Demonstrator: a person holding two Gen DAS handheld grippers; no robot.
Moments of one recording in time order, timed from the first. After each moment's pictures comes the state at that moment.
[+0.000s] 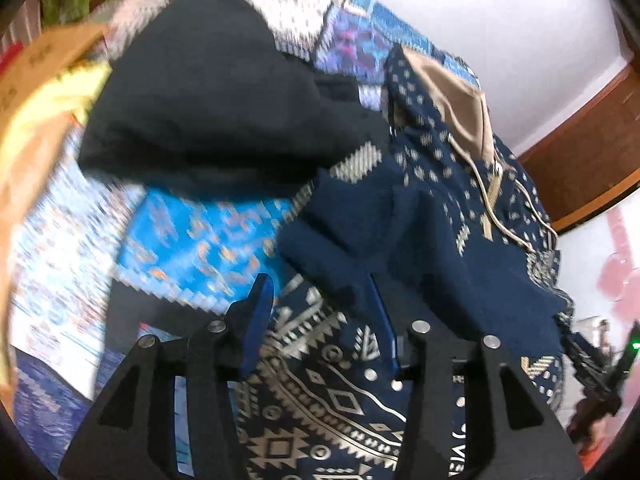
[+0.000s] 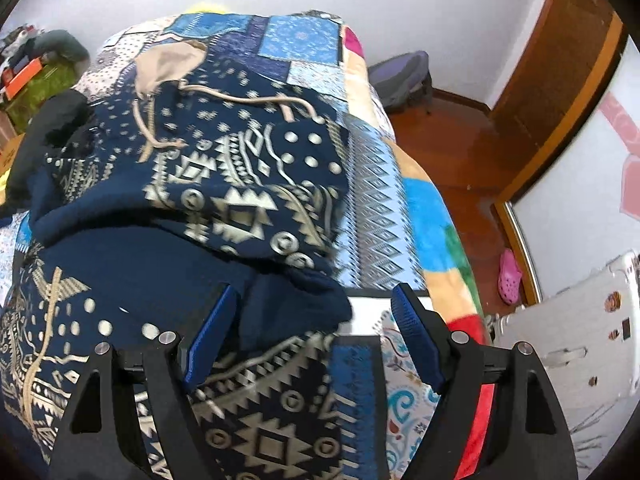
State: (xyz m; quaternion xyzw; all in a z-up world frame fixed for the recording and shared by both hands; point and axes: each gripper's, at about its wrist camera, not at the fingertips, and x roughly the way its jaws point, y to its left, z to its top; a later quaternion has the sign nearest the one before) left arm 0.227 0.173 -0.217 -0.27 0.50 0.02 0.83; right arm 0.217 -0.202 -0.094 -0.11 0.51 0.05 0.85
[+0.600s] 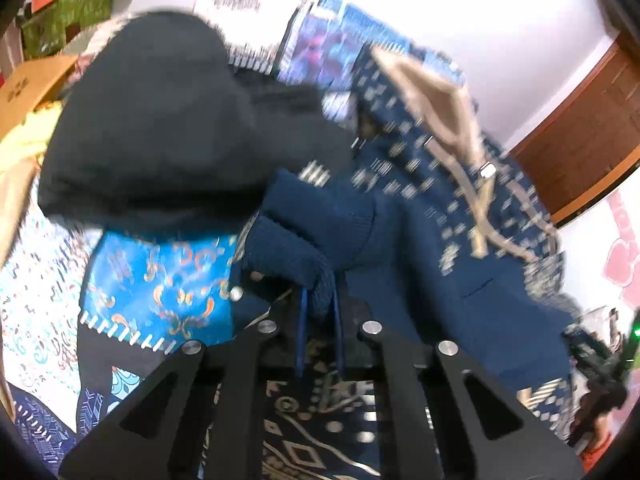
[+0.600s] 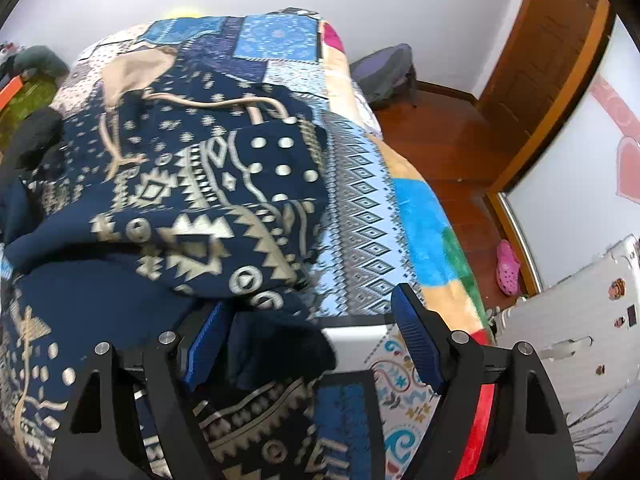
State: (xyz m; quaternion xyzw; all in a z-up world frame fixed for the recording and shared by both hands) left arm 0.259 0.141 -0.197 -0.24 0.46 0.01 0.86; right arm 0.240 -0.205 -0.110 -0.10 0.50 0.01 0.86
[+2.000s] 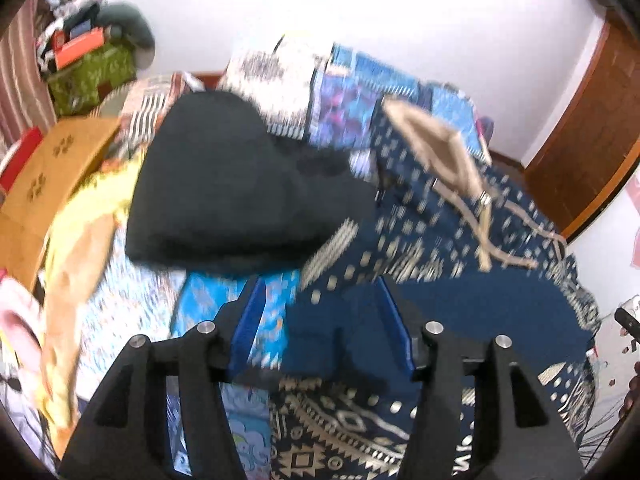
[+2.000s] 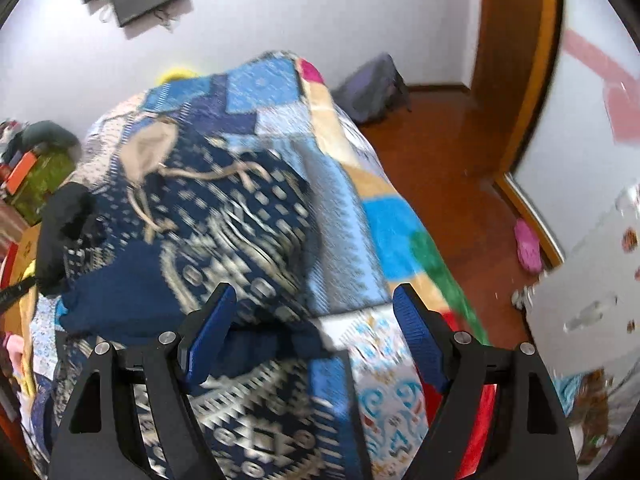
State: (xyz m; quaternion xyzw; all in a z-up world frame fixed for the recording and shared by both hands) left arm 0.223 0.155 -0.131 -0.14 0.42 0.07 0.89; right arm 0.217 -0.229 -0.041 0.00 0.45 0.05 0.89
